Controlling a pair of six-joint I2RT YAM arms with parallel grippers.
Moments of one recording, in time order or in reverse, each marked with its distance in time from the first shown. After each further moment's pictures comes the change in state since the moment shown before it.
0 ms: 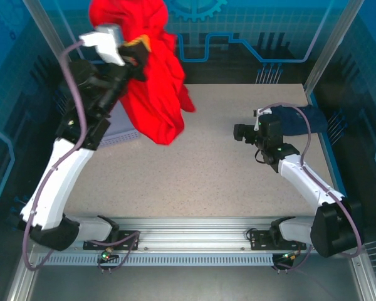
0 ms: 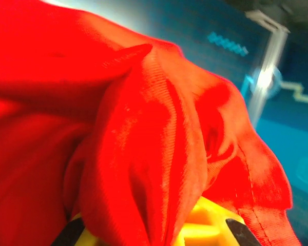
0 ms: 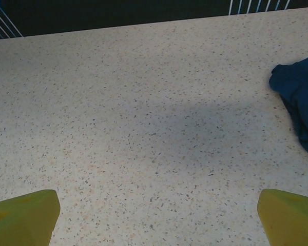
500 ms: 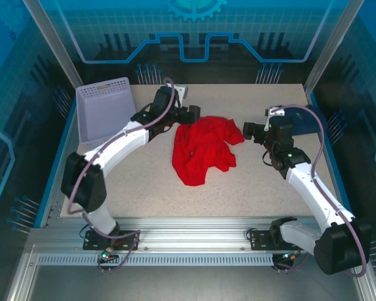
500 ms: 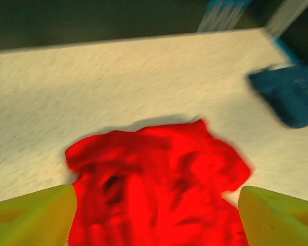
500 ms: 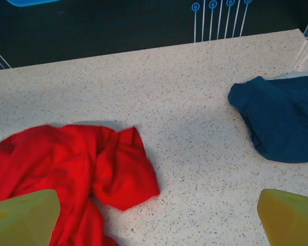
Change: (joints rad) left arm -0.002 0.397 -0.313 -0.114 0.007 -0.078; right arm -0.037 -0.134 -0.011 -0.063 0.048 0.009
